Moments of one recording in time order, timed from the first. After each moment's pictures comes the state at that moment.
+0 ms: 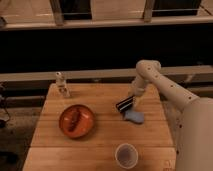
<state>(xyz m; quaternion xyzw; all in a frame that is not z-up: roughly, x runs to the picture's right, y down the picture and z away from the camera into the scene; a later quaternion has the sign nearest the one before) 0.171 0.123 0.884 -0.36 -0.23 -0.19 0.88</state>
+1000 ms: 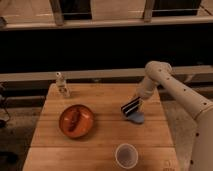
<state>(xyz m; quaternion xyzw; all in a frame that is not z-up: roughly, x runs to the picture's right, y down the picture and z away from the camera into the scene) 0.196 0.140 0.846 -0.35 -0.25 -0.21 0.88</state>
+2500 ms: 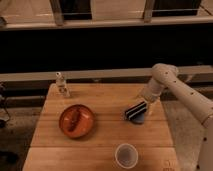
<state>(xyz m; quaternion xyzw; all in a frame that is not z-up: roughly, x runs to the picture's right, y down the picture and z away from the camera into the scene) 0.220 0.154 0.838 -0.36 -0.25 -0.19 0.88</state>
